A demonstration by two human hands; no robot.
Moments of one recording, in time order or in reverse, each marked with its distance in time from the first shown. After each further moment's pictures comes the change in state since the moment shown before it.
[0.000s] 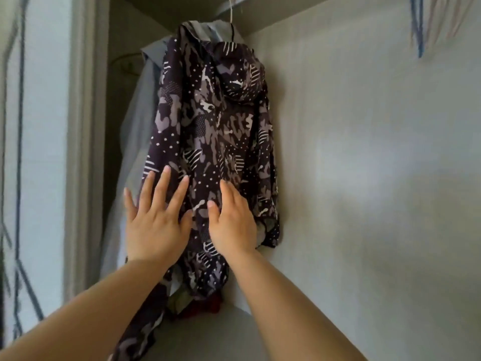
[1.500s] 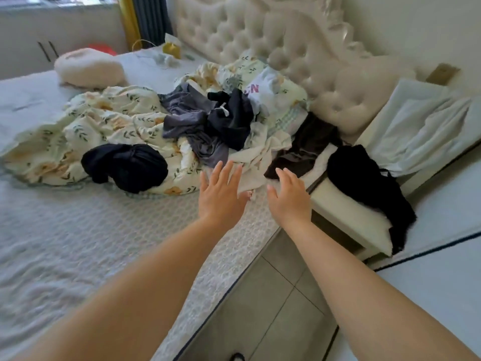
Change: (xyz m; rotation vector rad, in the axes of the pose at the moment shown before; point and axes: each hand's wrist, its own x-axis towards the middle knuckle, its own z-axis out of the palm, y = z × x) left_hand -0.498 -0.539 -0.224 0.746 -0.650 -1.304; right_hand -0.424 -0.560 0.414 0.601 -1.221 -0.747
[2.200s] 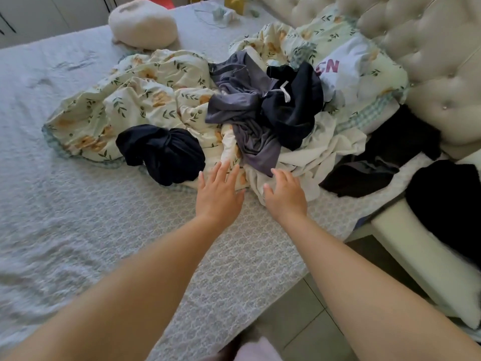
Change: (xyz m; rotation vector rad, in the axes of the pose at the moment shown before) left_hand 0.116 -0.123 0.063 0.019 -0.107 -0.285; right_hand 0.168 -0.062 0.144 0.057 -0.302 -0.156
